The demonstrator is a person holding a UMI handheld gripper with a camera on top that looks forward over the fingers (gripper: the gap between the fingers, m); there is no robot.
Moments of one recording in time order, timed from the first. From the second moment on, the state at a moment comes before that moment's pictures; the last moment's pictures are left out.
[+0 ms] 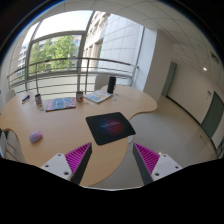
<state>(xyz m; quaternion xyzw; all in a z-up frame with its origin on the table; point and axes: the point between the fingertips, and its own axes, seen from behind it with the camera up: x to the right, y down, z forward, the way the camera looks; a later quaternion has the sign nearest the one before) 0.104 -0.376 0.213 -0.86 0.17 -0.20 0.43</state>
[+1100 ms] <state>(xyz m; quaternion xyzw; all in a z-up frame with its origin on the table) -0.260 -0.115 -0.007 -0.89 0.09 -0.03 0.44</state>
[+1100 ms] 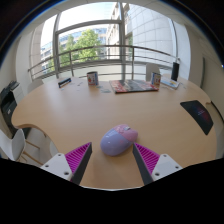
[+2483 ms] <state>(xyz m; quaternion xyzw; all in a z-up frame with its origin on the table) 0.223 -0.059 0.126 -0.86 -0.01 -0.01 0.51</state>
